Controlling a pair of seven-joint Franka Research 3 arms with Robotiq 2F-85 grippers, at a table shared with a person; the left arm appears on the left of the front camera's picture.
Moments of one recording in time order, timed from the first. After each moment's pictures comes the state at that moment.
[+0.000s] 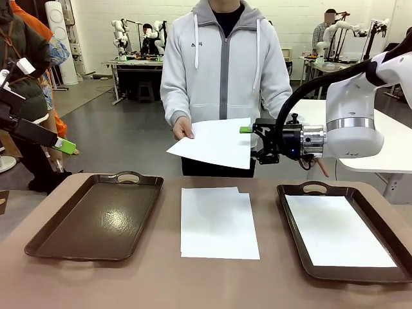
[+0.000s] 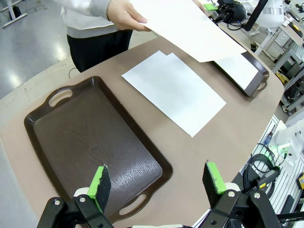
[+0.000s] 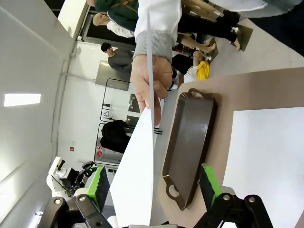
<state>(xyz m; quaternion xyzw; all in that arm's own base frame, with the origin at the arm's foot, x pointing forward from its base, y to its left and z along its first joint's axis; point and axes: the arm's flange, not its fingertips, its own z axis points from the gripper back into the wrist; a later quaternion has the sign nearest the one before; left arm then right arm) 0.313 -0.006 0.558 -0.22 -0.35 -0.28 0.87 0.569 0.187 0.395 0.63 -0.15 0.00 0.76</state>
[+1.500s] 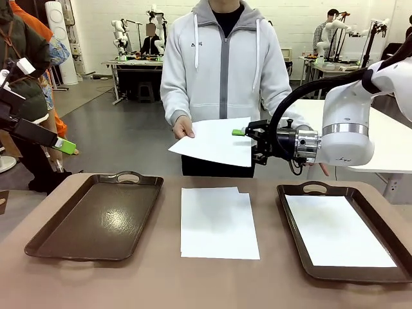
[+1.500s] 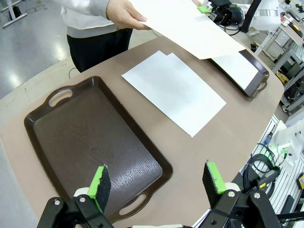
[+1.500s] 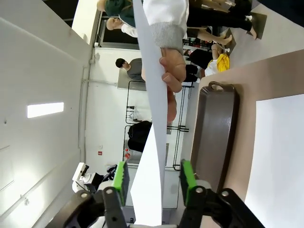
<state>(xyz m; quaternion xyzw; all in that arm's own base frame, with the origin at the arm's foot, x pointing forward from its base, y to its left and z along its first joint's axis) 0.313 -0.006 0.558 -0.22 -0.35 -0.28 0.87 0.569 0.200 0.385 0.68 -0.11 -0.04 0.72</state>
